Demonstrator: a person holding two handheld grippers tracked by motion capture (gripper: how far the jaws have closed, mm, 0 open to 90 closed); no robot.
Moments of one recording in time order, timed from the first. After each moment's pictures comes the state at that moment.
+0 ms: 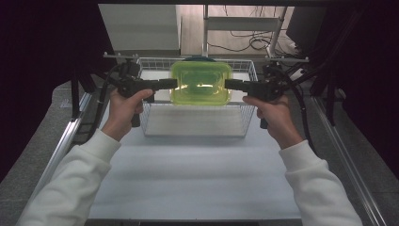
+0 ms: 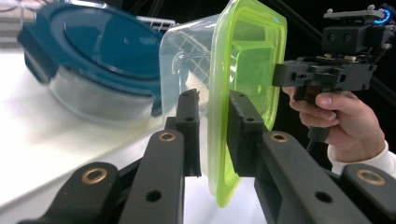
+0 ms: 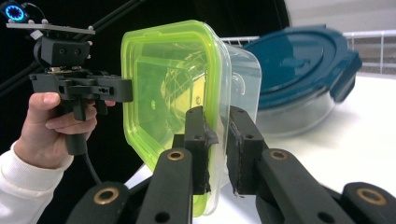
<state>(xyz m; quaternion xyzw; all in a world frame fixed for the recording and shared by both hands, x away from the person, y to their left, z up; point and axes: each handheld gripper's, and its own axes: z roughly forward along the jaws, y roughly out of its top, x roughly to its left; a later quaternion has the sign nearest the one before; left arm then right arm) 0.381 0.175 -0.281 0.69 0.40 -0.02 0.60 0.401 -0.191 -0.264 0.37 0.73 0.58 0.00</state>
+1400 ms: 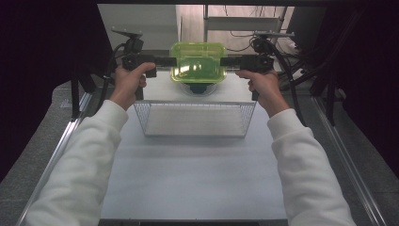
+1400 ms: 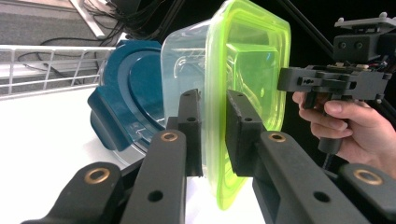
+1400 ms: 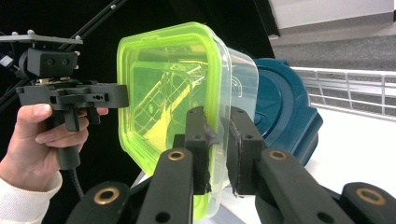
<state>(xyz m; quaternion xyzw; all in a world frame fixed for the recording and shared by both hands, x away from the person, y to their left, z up) 0.456 0.184 -0.273 0.67 0.46 -0.04 0.58 0.479 -0.174 -0.252 0.43 0.71 0.55 -0.03</state>
